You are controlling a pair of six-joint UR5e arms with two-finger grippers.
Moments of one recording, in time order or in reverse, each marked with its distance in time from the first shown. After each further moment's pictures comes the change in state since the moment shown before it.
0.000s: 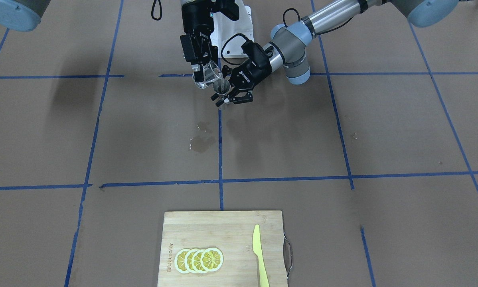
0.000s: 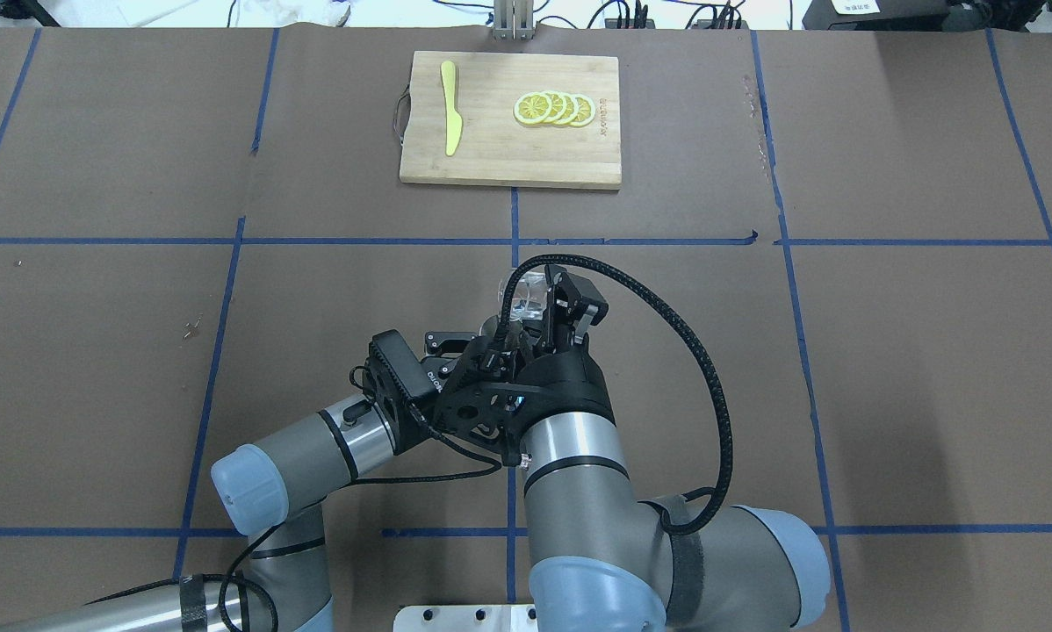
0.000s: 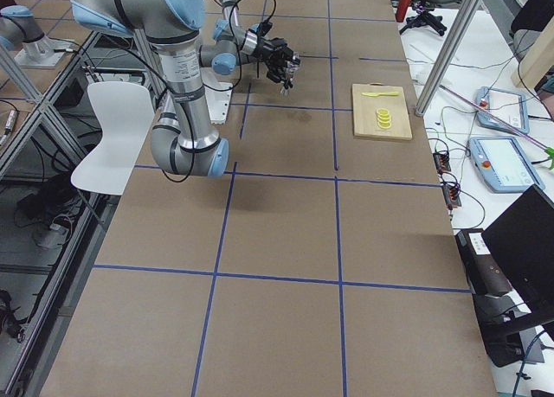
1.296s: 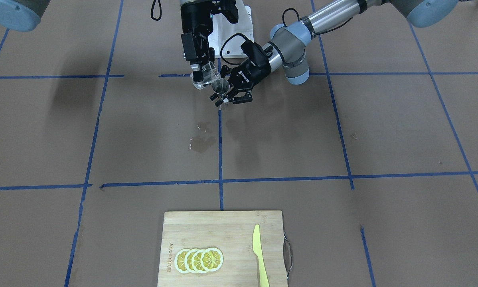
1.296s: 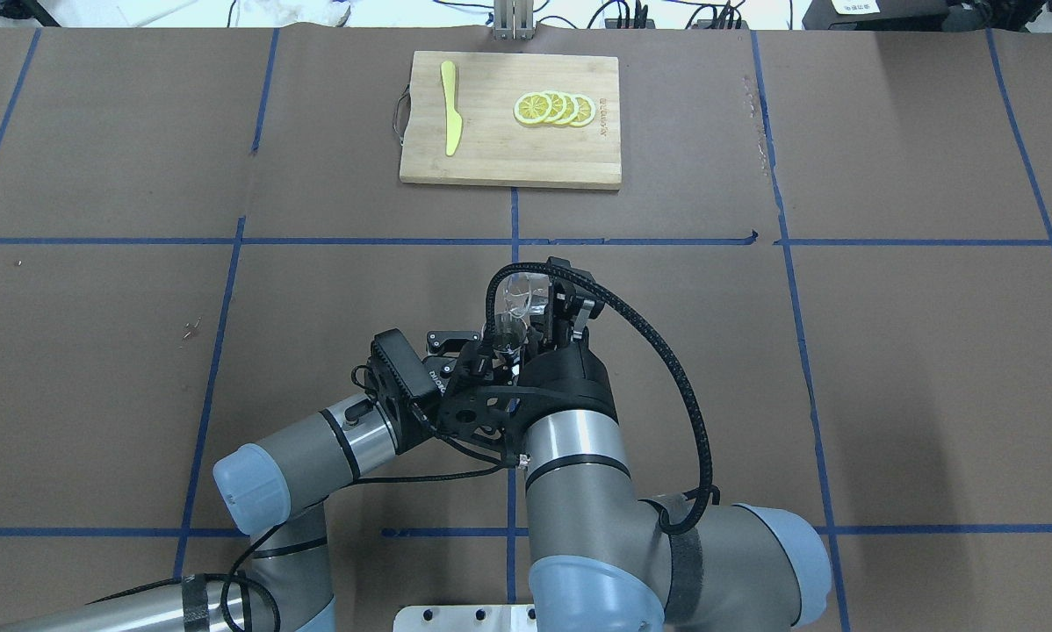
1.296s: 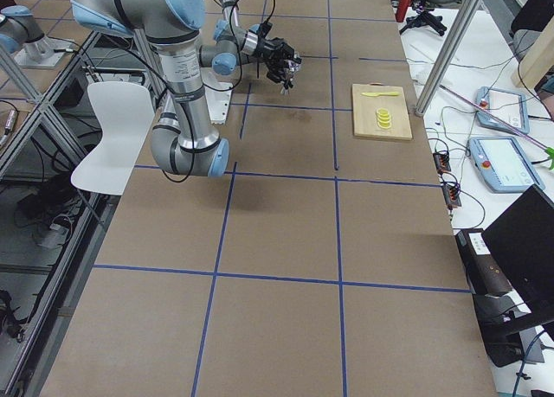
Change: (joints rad) left arm 0.000 -0.005 0.002 0.000 0.000 0.000; right arm 0.002 -0.002 0.000 -0.025 -0.034 -0.094
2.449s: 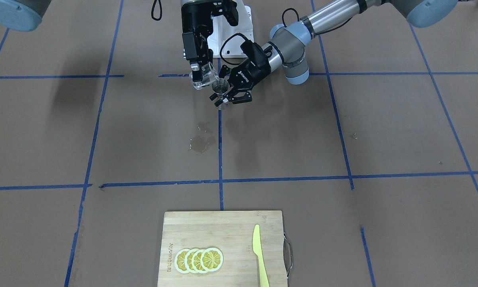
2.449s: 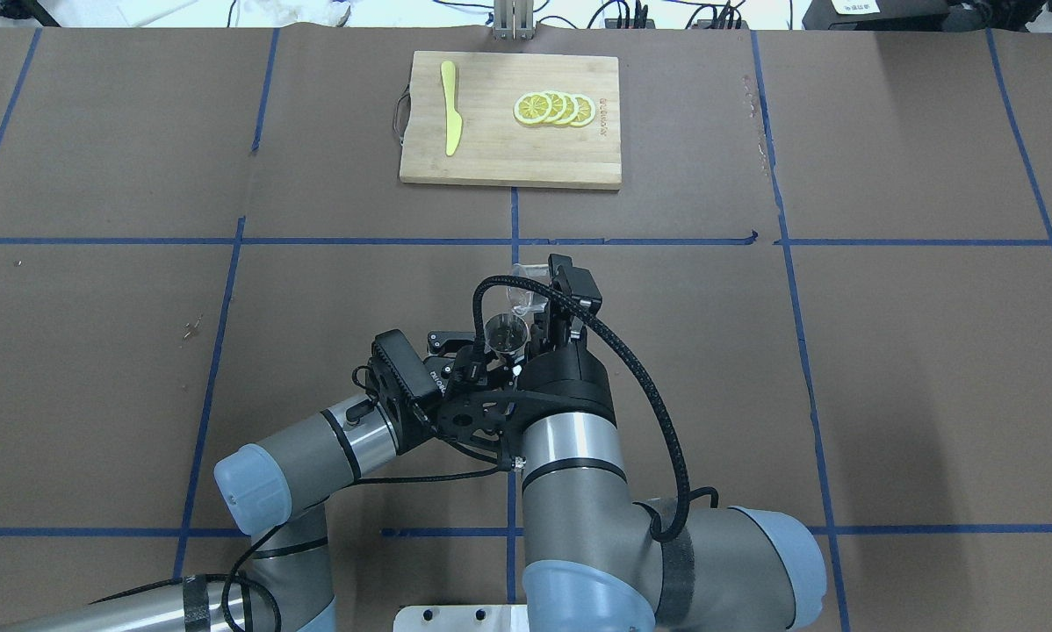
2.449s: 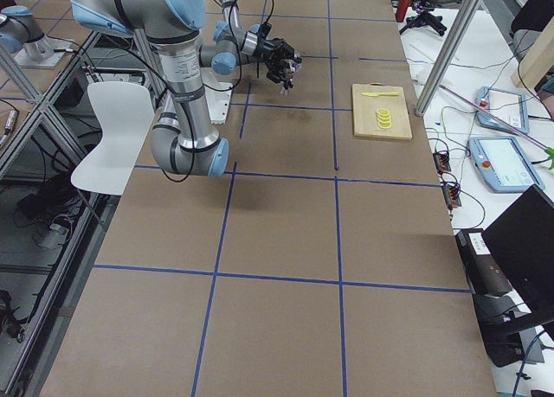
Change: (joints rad) left arm 0.001 -0.002 0.002 0.000 0.000 0.000; right arm -0.004 0.006 -0.007 -0.028 -0.032 -0.037
